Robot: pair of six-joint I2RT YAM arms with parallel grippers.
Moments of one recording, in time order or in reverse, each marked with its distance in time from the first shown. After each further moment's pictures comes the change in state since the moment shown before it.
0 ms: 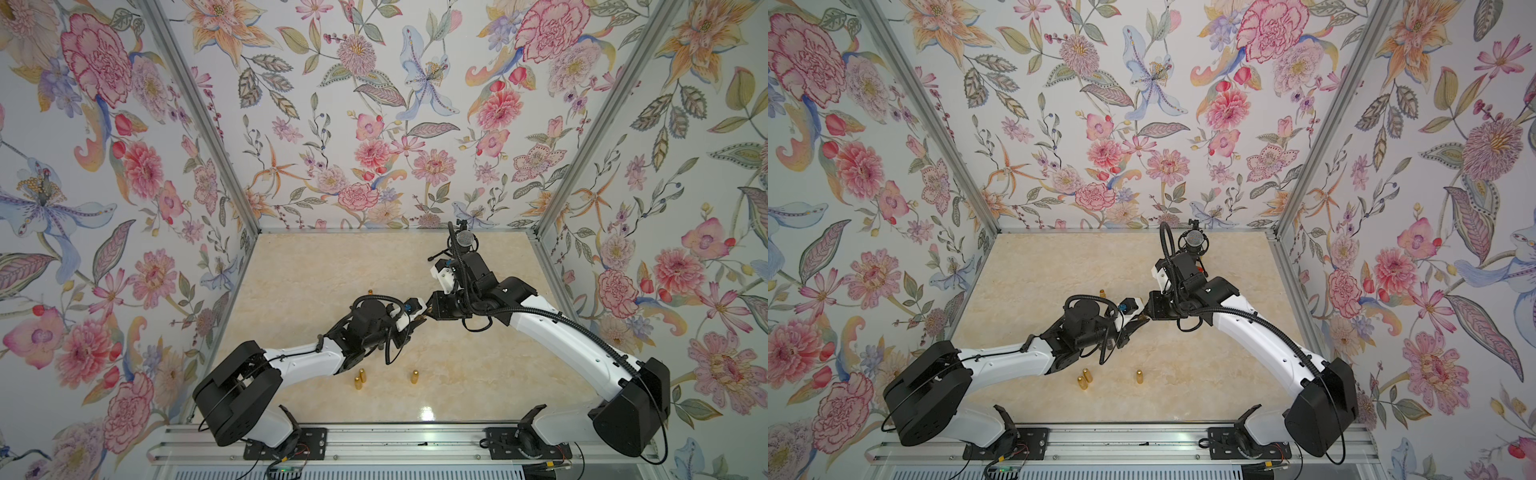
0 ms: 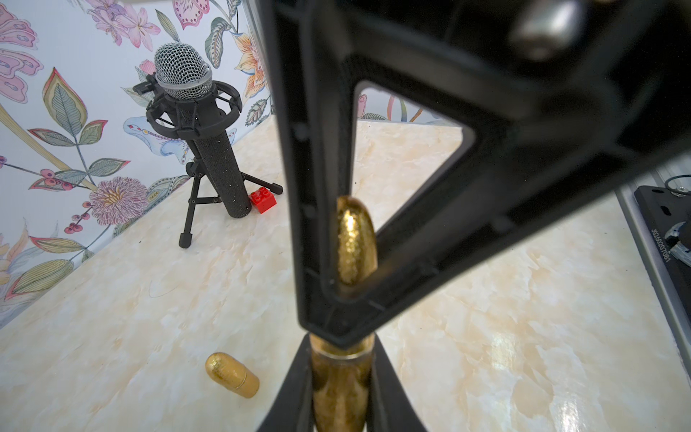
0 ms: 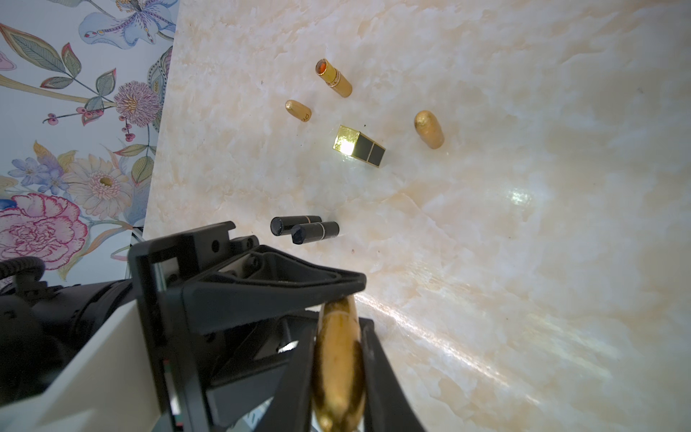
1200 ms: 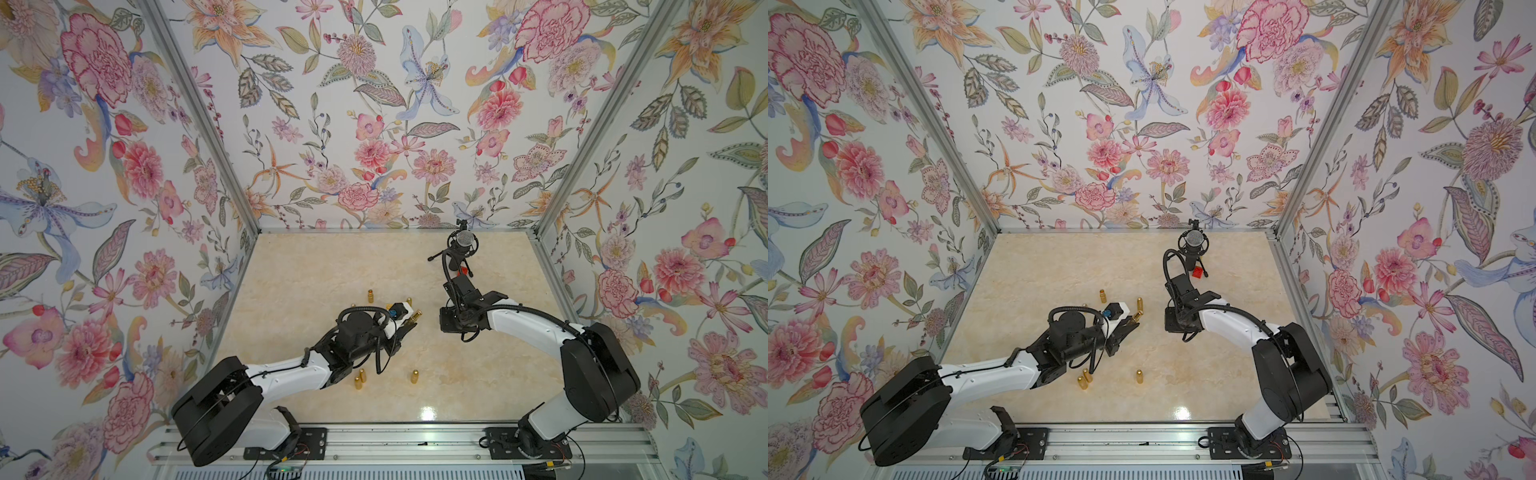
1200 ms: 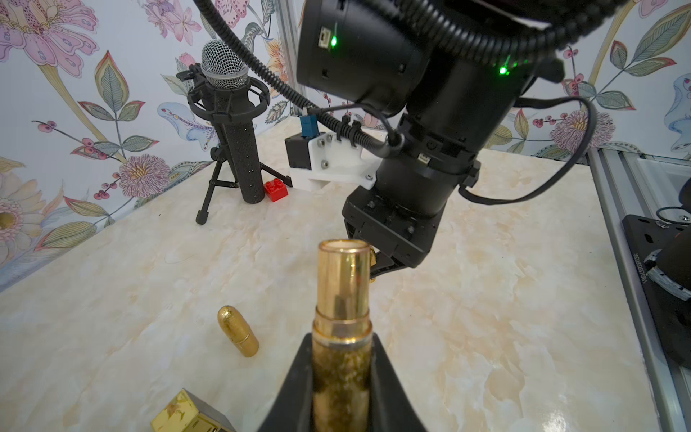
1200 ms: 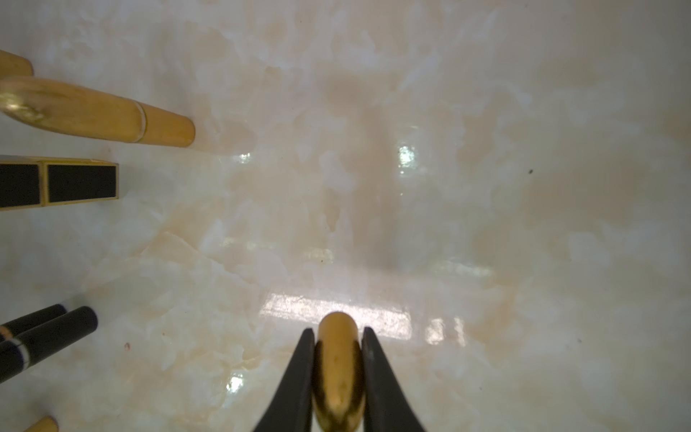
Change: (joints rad) left arm -0.008 -0.136 -0.152 0.069 -0.071 -0.113; right arm -0.080 0.225 -0.262 0.214 0.333 0.000
